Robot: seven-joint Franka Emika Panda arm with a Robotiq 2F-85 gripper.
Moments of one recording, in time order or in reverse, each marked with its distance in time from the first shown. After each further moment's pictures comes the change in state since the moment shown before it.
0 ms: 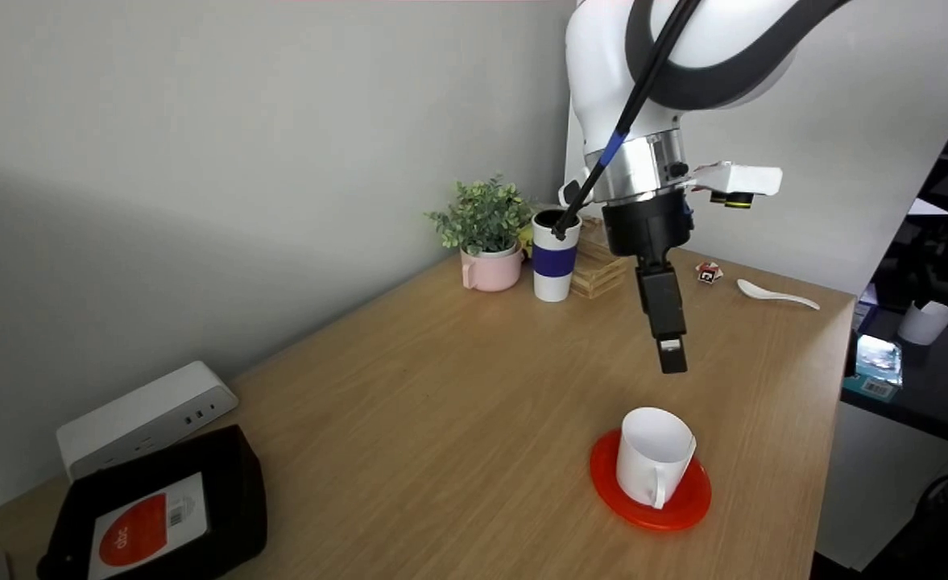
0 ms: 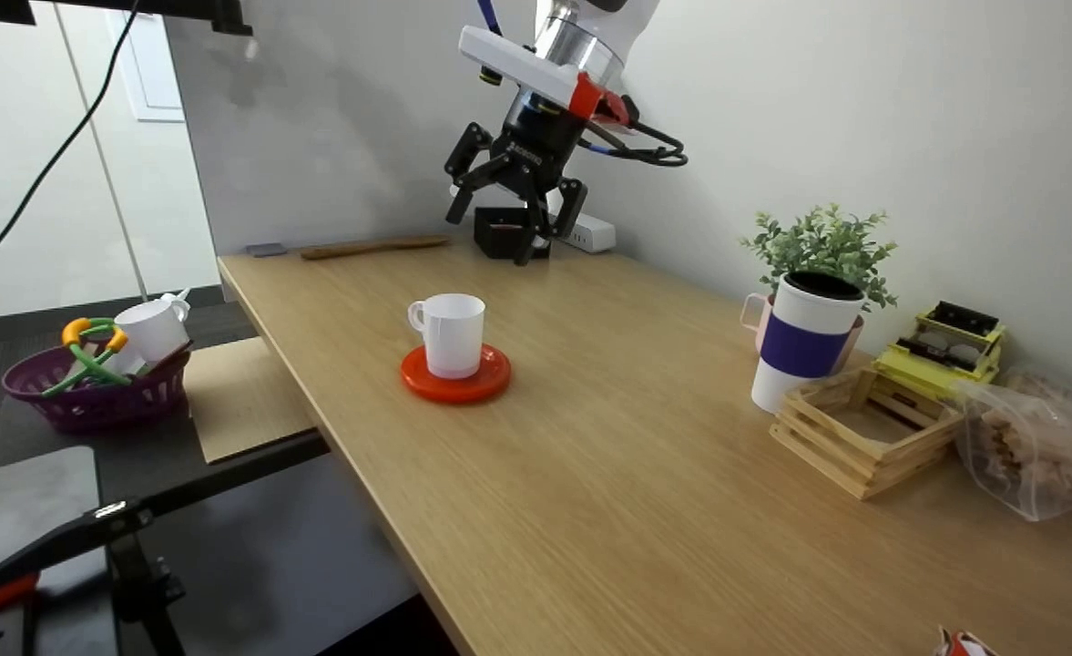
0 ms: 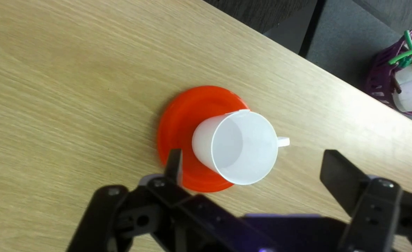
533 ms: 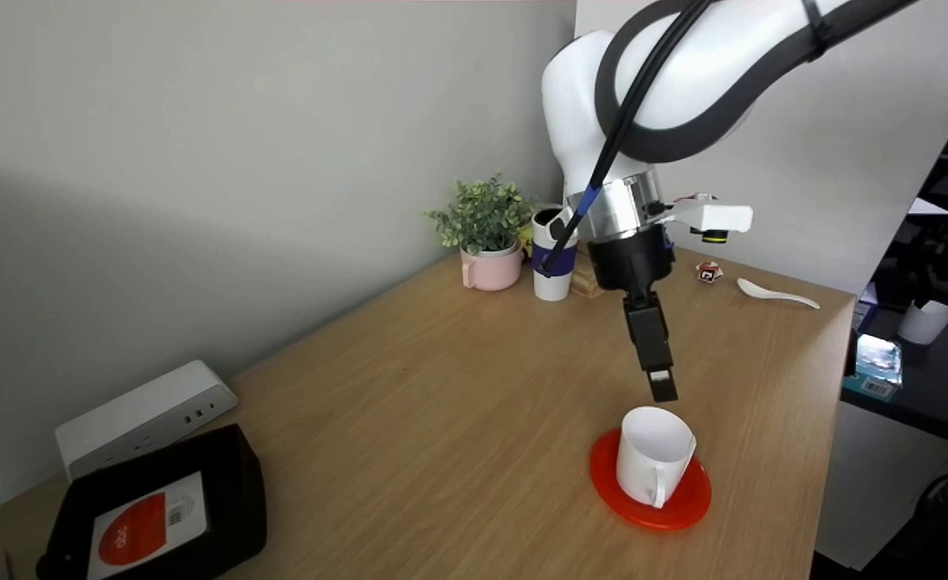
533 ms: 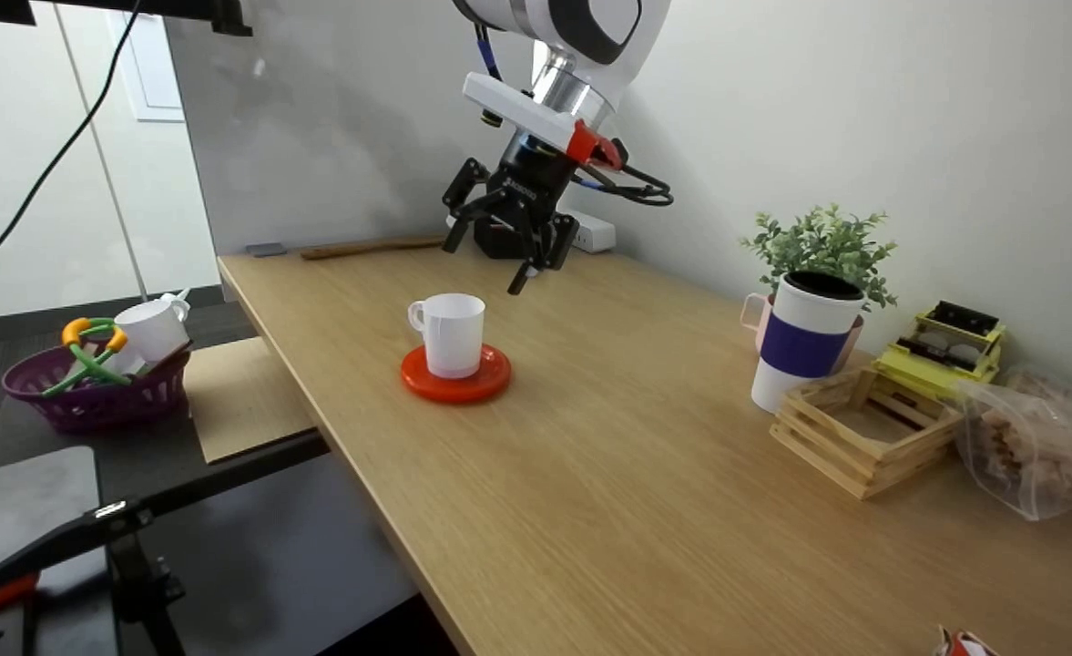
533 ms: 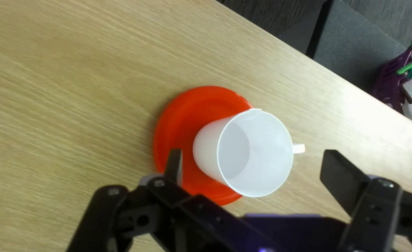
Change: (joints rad) arm 0.007 0.100 0.013 0.061 -0.024 -0.019 0.001
